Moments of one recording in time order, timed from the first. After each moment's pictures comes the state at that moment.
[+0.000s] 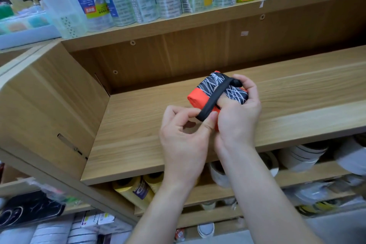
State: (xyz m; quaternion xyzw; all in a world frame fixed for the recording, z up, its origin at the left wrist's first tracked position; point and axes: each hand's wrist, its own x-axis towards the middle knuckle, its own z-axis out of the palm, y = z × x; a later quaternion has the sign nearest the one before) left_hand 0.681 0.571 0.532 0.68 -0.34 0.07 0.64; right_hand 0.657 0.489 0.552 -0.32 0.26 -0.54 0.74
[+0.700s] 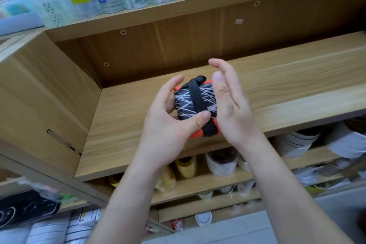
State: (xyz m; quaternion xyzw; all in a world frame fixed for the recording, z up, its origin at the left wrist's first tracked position) left_hand 0.700 0.597 0.561 0.69 -0.35 -0.18 0.61; right_hand 0.628 0.478 0.535 -0.73 0.16 -0.39 0.54
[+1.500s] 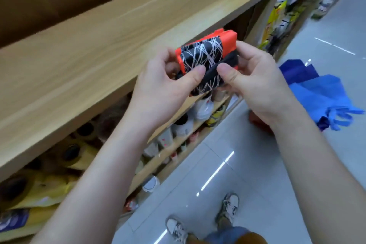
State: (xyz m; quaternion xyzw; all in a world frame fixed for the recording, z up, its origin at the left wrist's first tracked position) left_hand 0.554 0.473 0.513 0.60 -0.54 -0.35 0.48; right_hand 0.376 0.420 0.497 -0.63 0.33 -0.43 0.55
